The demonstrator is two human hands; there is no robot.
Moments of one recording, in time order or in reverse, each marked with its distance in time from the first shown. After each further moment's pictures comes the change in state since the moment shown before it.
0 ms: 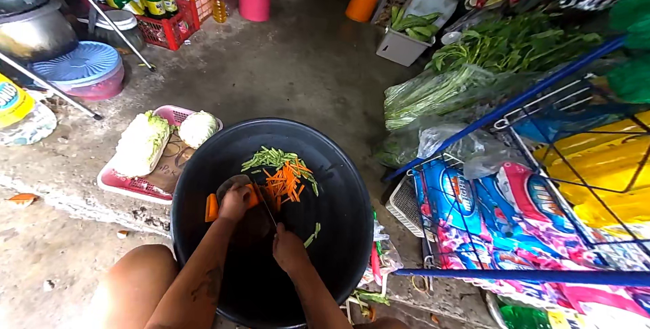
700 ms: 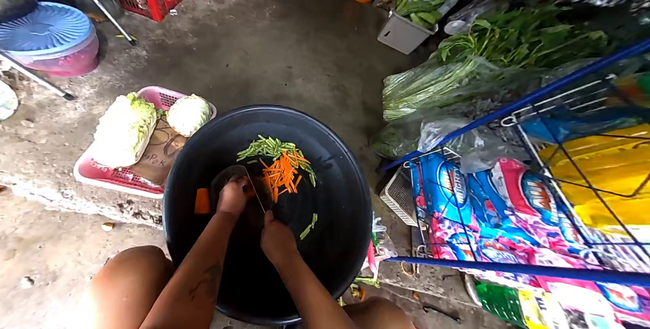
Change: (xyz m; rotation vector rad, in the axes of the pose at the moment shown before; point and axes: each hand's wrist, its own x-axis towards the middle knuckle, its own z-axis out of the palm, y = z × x) left_hand 0.000 0.013 0.002 -0.037 -0.012 -0.101; right_hand -0.004 -0.043 -0.003 -0.123 -0.005 0.081
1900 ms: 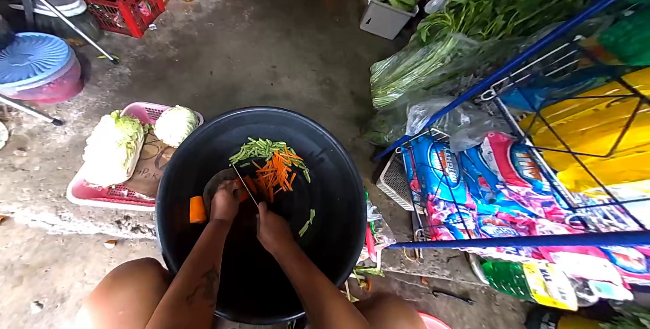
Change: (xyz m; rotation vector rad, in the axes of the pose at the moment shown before) left_hand -0.002 -0.005 0.005 -0.009 0.101 0.045; right_hand 0.018 0.009 -0.009 0.130 0.071 -0.161
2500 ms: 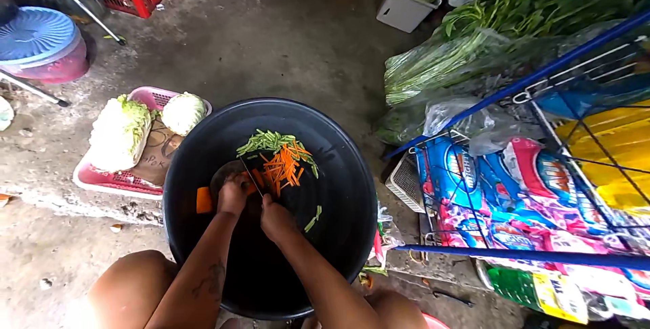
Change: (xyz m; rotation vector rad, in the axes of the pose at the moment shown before) left_hand 0.002 -0.001 0.000 -0.030 -0.024 -0.042; right_hand 0.015 -0.014 -0.005 -0.035 -0.073 0.062
